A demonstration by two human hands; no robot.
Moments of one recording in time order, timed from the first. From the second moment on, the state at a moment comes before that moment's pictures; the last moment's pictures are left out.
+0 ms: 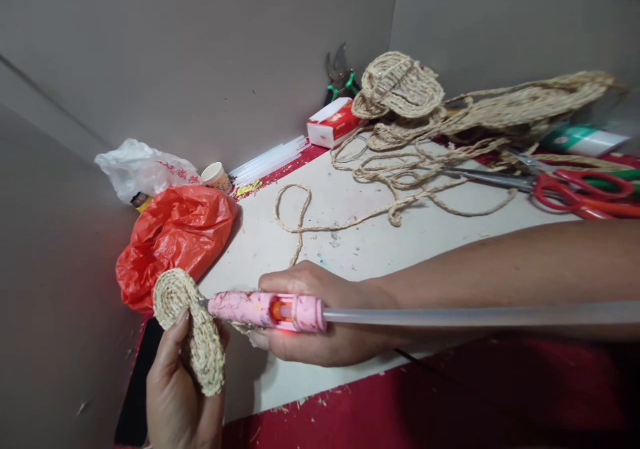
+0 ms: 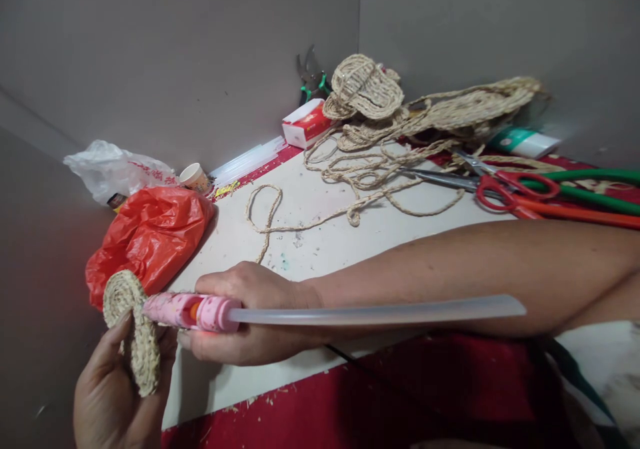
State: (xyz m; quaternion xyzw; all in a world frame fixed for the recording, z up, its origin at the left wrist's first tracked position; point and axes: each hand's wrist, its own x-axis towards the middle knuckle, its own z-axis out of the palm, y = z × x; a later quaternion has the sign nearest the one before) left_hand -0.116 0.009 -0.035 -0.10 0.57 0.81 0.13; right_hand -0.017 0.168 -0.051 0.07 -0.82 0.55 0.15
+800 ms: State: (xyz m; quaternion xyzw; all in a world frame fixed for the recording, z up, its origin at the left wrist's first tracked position) left_hand -0.116 0.010 -0.034 -0.11 0.57 0.81 0.12; right_hand -0.014 0.166 -0.049 0.05 -0.82 0.56 0.13
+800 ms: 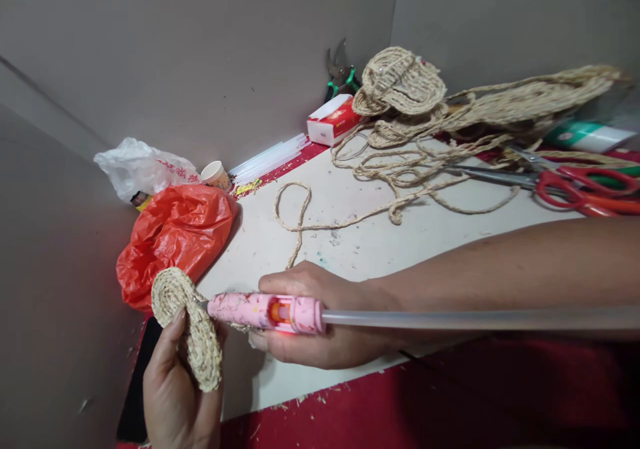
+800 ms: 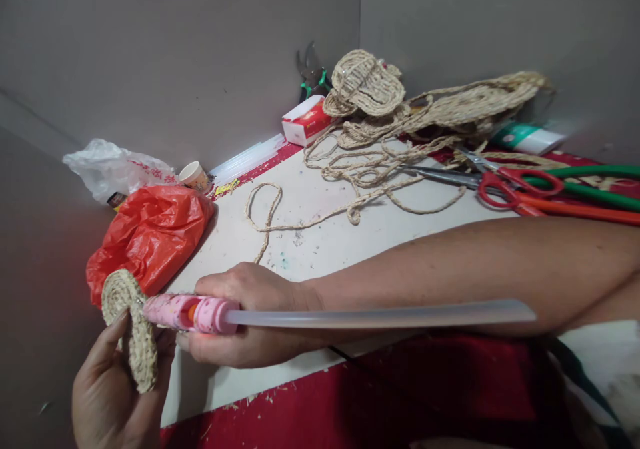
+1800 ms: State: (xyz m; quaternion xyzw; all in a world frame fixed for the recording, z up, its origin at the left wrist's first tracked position) left_hand -0.126 0.014 -0.031 -0.10 0.56 0.82 0.08; right_hand -0.011 0.164 -0.050 0.07 -0.81 0.57 0.13
